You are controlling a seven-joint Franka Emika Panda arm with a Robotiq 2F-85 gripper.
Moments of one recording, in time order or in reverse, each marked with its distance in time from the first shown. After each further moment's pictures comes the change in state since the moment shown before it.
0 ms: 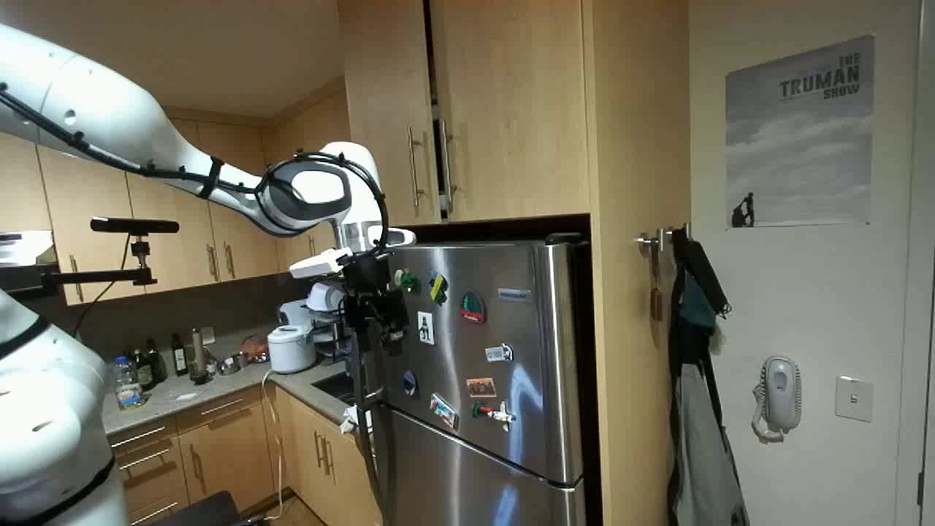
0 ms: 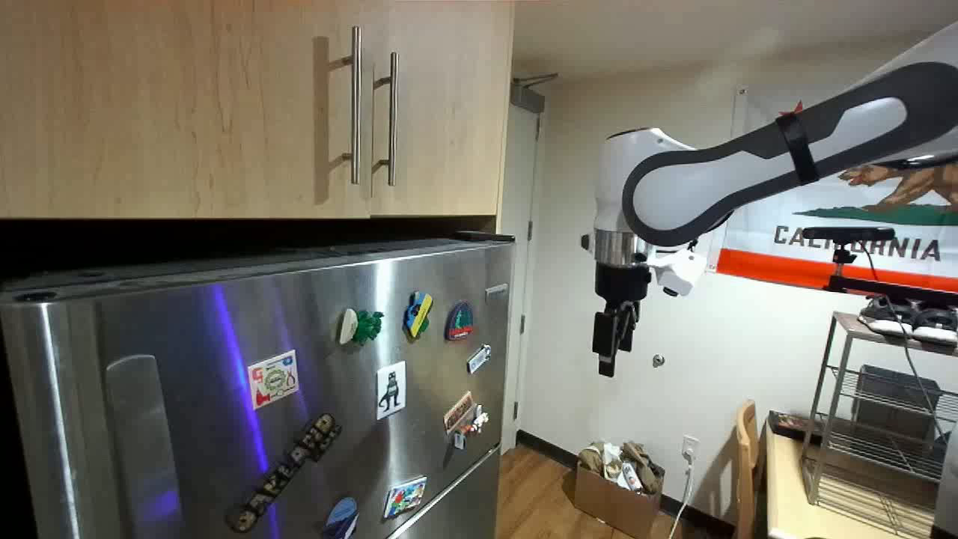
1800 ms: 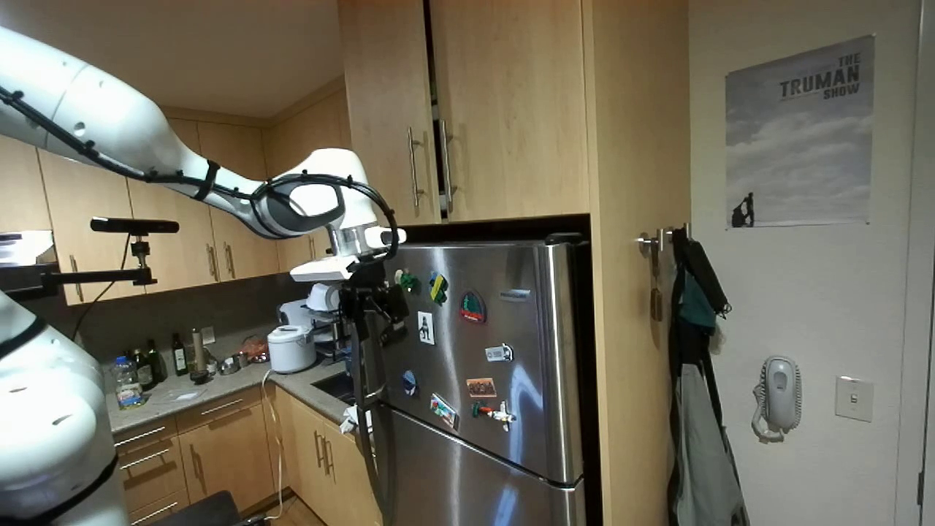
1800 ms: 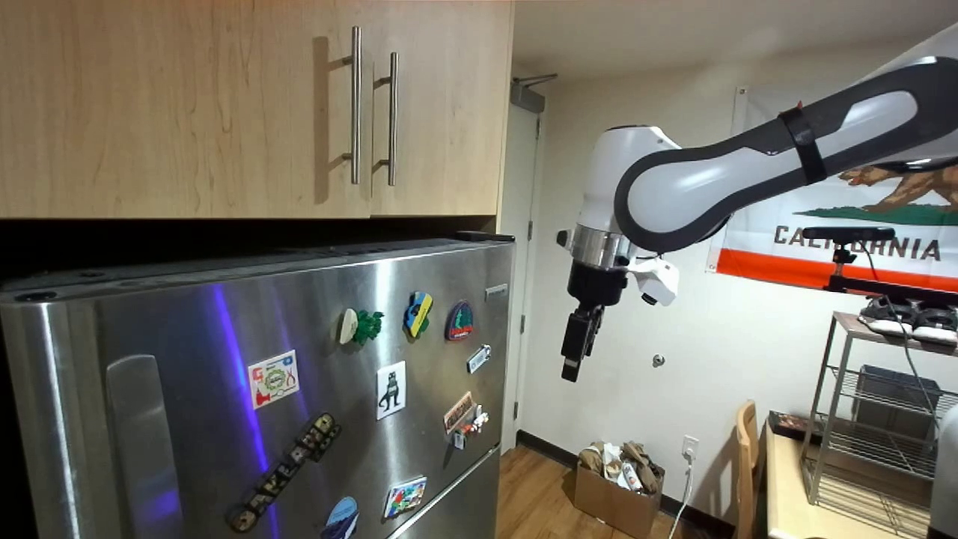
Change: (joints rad) arm 0.102 0.001 0.000 -0.032 0.100 0.162 -0.093
